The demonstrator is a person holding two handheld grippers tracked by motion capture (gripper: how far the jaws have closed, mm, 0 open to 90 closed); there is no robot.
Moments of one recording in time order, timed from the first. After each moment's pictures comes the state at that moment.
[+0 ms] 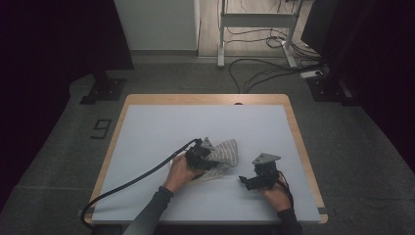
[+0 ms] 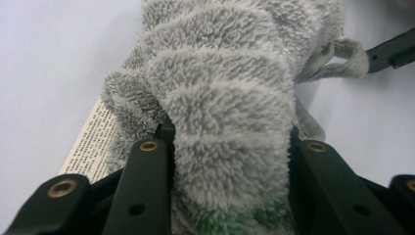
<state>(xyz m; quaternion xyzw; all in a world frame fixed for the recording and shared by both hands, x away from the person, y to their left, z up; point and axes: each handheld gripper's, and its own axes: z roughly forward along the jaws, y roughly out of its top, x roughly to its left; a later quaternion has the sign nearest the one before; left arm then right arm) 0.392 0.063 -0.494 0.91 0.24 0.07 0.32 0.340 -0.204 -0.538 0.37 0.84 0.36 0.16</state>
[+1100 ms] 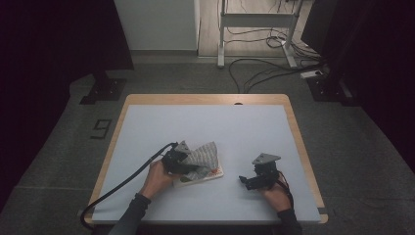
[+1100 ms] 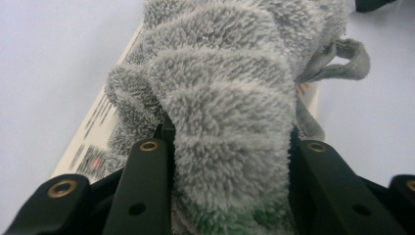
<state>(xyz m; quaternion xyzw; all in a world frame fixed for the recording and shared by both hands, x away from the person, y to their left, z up) 0.373 0.140 -0.491 0.91 0.26 0.06 0.33 0.340 -0.204 -0.538 0.37 0.84 0.36 0.16</state>
